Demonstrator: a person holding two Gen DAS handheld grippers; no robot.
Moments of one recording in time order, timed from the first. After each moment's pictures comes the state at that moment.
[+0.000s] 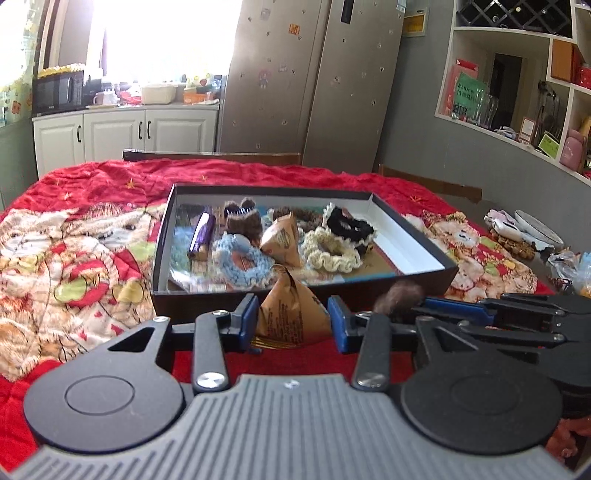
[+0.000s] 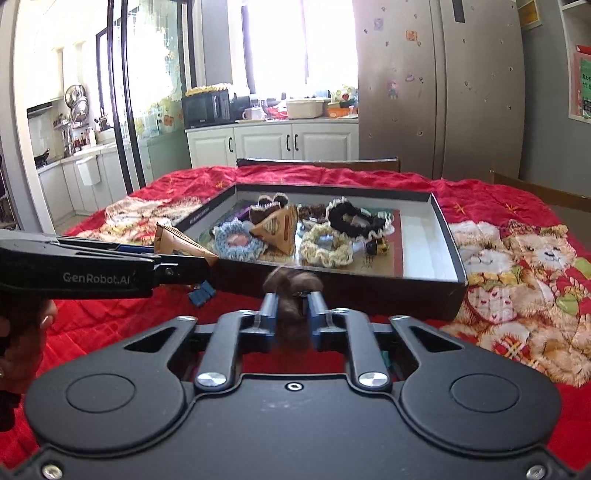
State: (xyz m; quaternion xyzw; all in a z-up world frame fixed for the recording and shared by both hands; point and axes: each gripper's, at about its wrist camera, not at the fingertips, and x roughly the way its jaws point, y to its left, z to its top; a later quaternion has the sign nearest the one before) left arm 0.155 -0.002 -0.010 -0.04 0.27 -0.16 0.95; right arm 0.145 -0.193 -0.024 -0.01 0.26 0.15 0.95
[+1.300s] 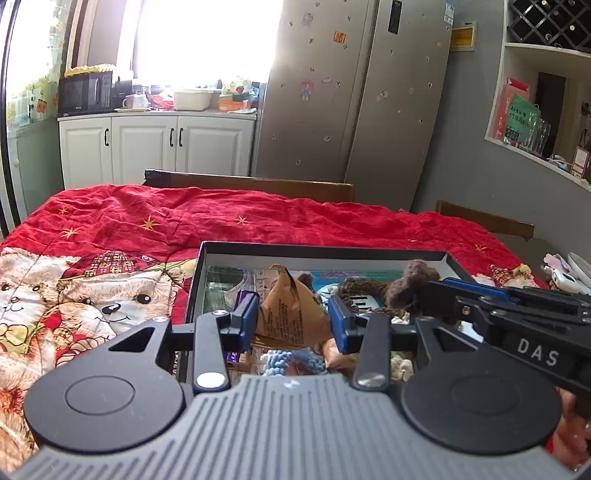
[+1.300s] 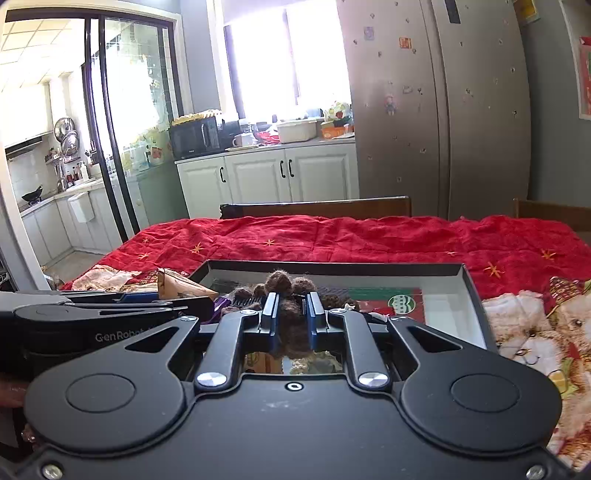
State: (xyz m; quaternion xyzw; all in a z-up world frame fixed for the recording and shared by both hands) left arm 0.274 0.007 -0.004 -0.05 0.27 -0.10 0.96; right arm 0.285 -0.177 -0.004 0.04 0.24 0.14 0.96
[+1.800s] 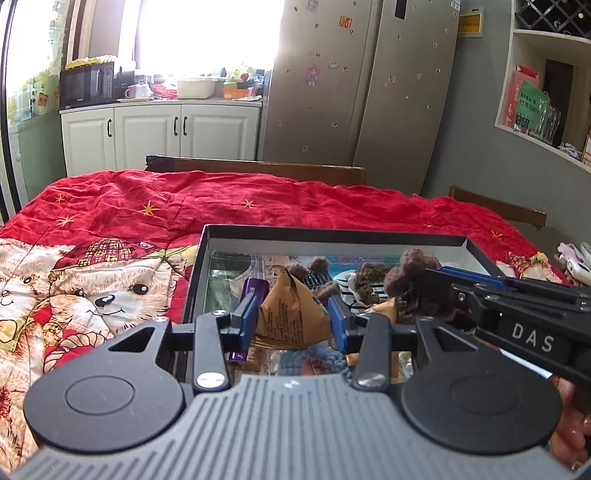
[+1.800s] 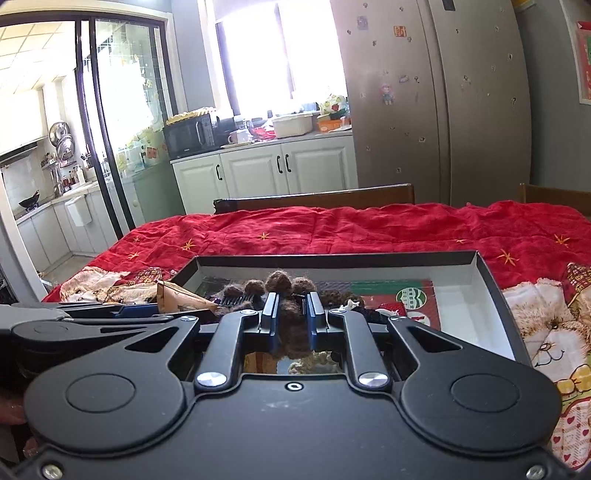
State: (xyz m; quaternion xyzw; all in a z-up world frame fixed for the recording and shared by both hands) left arm 0.294 0.006 -0.024 -0.04 0.29 -0.09 0.95; right arm 0.313 -0.171 -0.027 0.05 0.24 0.14 0.96
